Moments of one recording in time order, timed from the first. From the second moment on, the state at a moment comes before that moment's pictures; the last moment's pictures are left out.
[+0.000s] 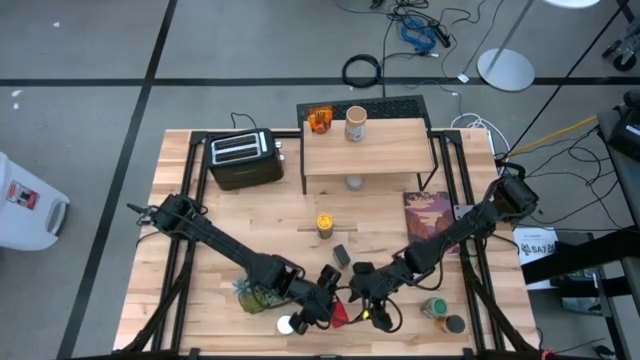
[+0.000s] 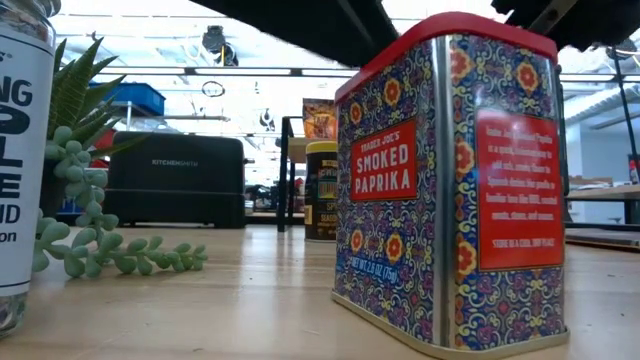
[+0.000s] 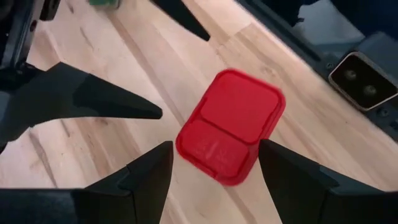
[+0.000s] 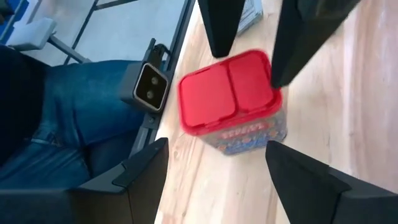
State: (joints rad) left arm -0.48 1.98 1.46 -0.31 -0.05 0.25; right arm 0.52 1.69 0.95 0.05 -0.11 0.52
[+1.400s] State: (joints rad) left arm -0.53 1.98 1.46 -0.34 -0.33 0.09; right arm 0.65 1.69 0.95 -0.01 0.19 0.84
